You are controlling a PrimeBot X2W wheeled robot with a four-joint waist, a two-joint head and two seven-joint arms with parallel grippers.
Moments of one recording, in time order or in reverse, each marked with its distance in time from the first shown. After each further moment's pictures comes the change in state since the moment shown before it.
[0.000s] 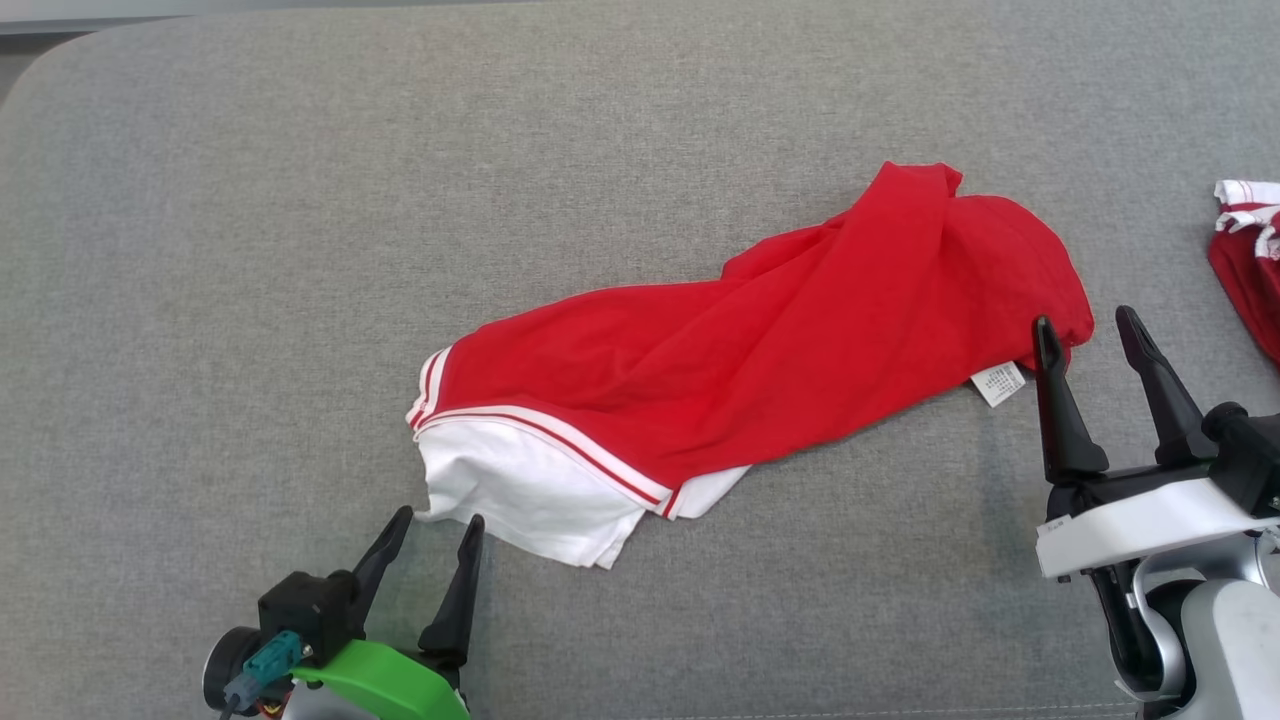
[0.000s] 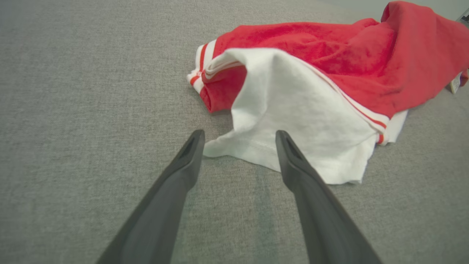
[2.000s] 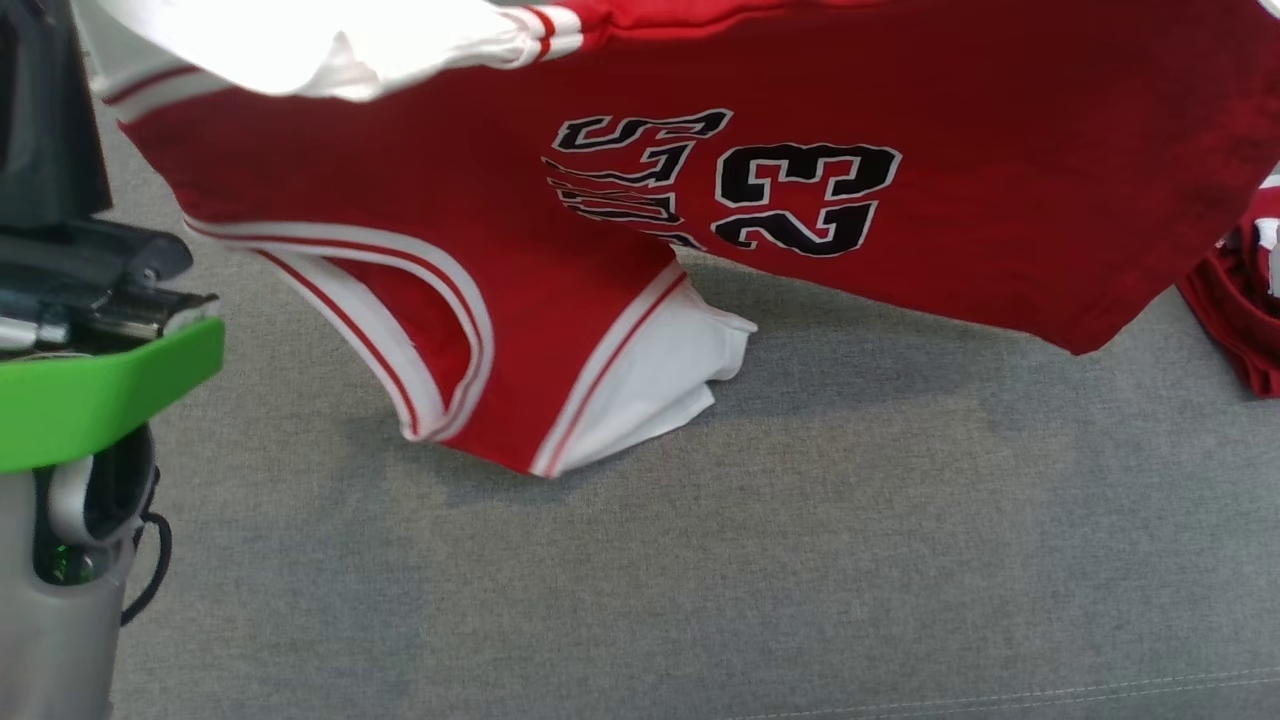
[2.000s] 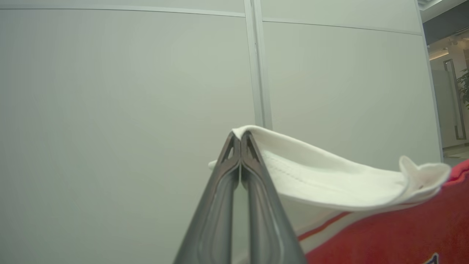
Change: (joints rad) left arm -0.488 0.152 0.221 -0.485 0.004 0.072 -0.007; right arm -0.387 -0.169 -0.113 -0.253 -0.035 0.000 0.093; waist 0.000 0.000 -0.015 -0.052
